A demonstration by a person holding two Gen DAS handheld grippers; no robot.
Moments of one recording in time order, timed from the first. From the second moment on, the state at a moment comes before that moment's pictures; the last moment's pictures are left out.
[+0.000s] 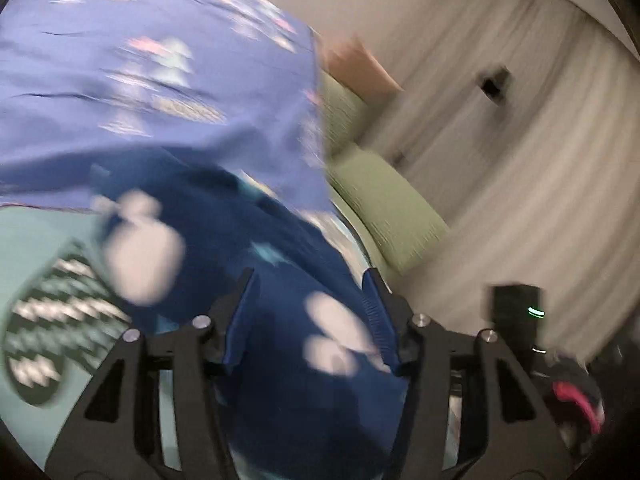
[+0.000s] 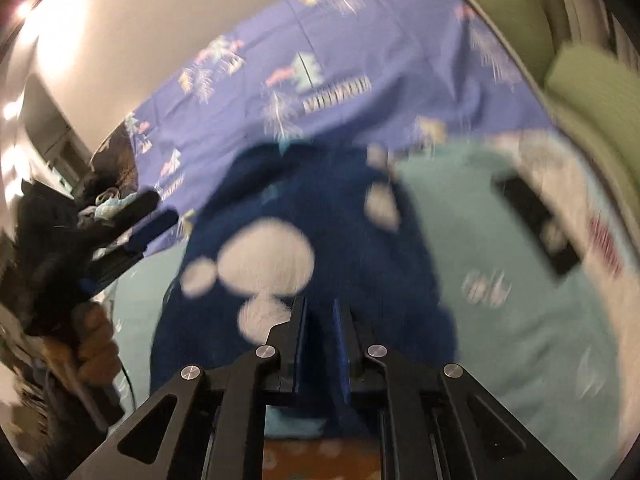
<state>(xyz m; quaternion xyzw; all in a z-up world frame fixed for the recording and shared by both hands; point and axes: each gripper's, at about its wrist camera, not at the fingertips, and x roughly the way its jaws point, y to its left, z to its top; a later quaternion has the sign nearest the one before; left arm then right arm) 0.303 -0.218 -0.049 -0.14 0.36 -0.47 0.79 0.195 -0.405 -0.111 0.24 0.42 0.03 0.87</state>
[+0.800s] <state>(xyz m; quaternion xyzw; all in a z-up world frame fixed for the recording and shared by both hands) 0.136 -0.171 -0.005 0.04 0.21 -0.33 0.92 0.027 -0.299 -0.014 0.08 0.31 -0.12 0.94</state>
